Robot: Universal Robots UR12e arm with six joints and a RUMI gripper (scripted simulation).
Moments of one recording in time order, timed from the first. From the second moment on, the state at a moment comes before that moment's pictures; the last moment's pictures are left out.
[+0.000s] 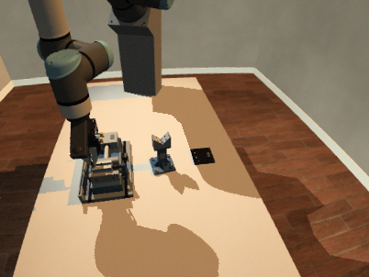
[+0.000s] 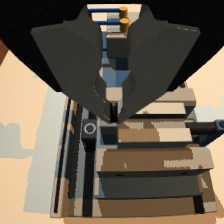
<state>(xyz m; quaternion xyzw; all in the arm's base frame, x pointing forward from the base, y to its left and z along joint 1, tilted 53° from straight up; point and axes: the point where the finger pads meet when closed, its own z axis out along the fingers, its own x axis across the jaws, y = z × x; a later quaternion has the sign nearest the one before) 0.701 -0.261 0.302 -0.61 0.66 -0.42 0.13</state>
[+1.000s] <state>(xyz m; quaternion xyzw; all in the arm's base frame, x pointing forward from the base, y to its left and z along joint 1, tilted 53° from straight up) 0.700 -0.263 0.303 -0.61 0.66 -0.42 0.13</state>
